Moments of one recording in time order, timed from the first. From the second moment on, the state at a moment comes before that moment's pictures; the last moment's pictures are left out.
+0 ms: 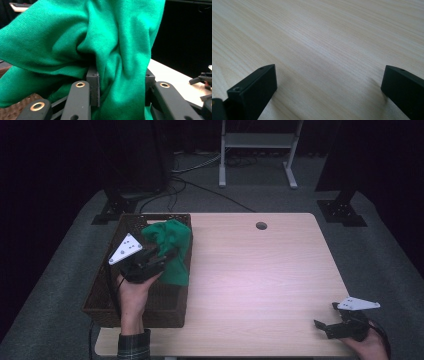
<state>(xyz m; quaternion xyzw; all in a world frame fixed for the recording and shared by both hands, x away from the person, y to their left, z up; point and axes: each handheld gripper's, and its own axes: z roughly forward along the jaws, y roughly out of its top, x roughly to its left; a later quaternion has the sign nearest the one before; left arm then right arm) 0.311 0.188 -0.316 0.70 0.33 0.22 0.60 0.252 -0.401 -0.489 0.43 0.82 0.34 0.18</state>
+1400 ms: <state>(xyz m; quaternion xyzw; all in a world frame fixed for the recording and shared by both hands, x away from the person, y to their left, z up) 0.303 0.078 -0.334 0.71 0.30 0.17 0.61 0.254 -0.401 -0.489 0.40 0.83 0.35 0.16</state>
